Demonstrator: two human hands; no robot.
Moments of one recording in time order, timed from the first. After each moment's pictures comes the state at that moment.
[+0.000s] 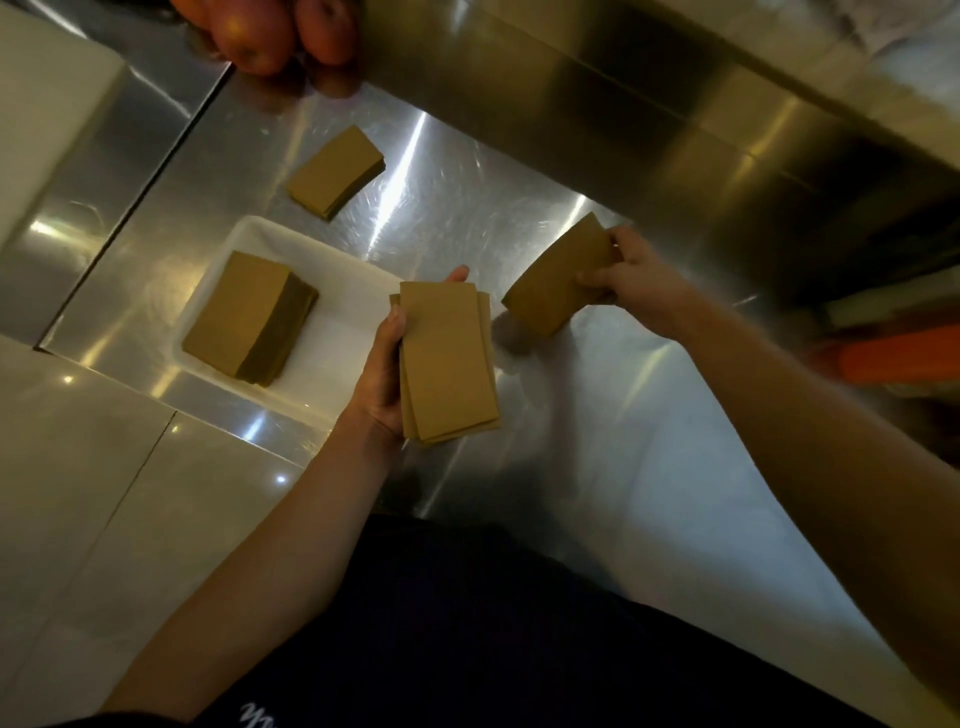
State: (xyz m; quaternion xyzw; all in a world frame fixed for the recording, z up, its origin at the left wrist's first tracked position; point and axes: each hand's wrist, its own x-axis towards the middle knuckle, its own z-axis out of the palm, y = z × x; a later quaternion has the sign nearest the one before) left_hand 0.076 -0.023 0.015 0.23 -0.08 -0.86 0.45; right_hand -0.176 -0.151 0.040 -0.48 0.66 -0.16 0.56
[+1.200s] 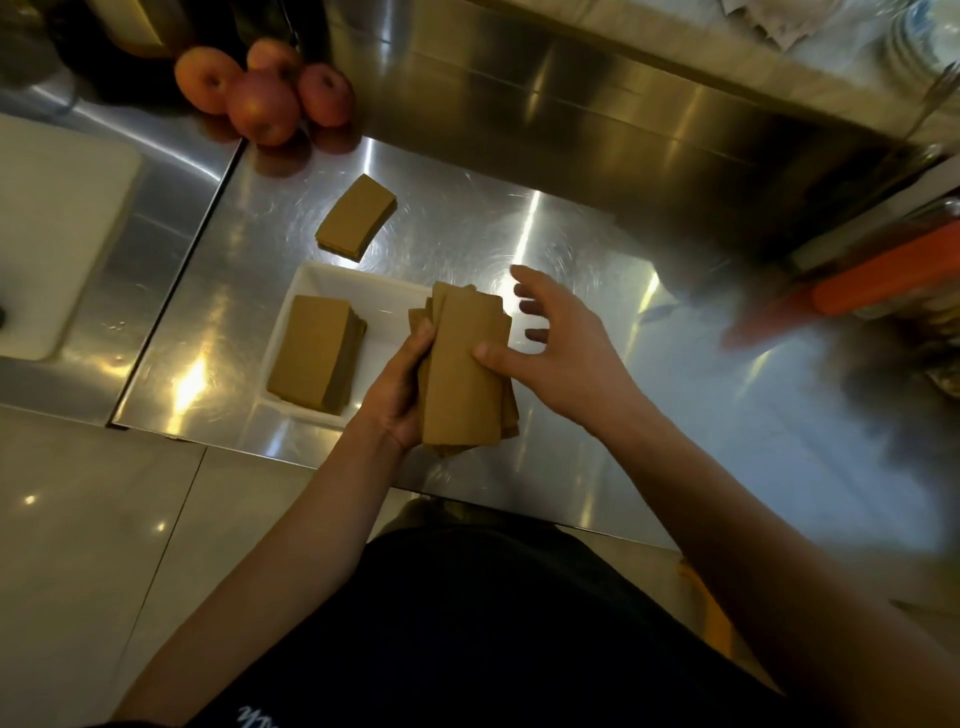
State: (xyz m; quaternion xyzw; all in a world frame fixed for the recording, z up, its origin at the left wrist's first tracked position) left_hand 0.158 -0.010 0.041 0.32 -0.14 -0.87 0.35; right_hand -0.003 0.000 0.135 -0.58 0.67 -0.22 0.41
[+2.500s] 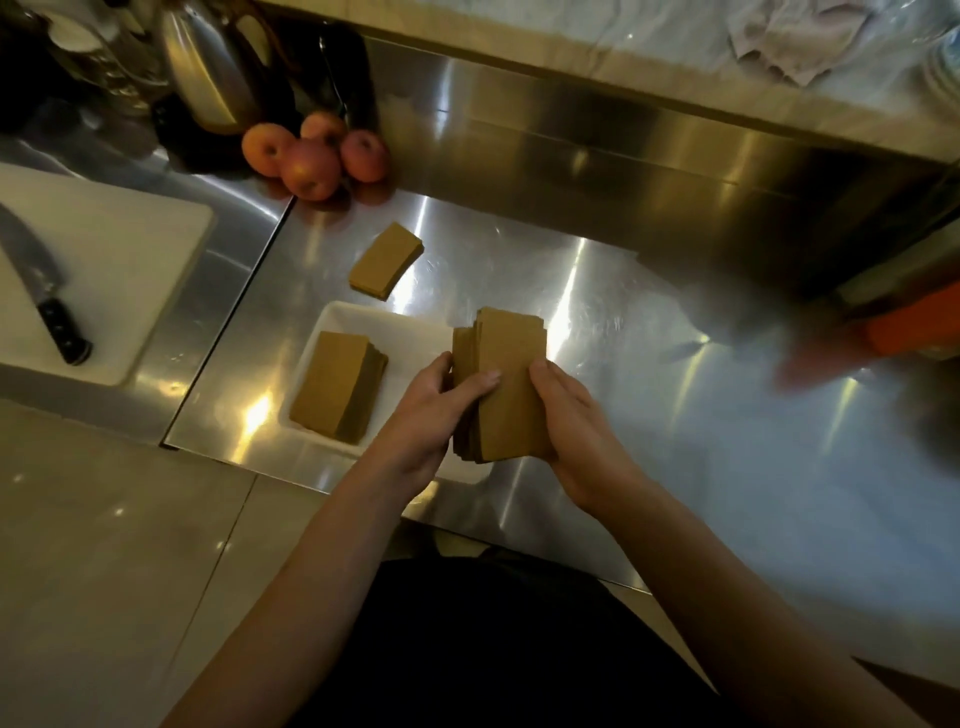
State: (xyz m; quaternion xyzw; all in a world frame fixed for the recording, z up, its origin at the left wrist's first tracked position) left_hand 0.129 -0.001 0.093 0.57 -0.32 -0.70 0.29; right_hand -0.019 0.020 0.101 -0.27 0.61 -0.37 0.65
